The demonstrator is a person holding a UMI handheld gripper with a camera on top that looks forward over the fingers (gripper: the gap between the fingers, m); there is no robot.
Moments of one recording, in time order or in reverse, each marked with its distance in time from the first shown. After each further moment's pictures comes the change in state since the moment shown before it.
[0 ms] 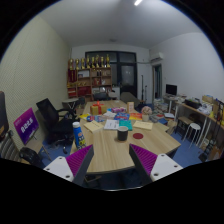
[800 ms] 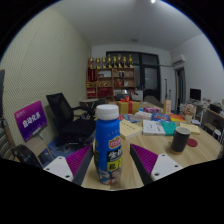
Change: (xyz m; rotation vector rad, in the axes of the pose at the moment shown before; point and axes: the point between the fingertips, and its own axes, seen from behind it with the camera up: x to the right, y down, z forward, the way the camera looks) arm -0.198 0.072 0.318 0.074 -0.203 -0.065
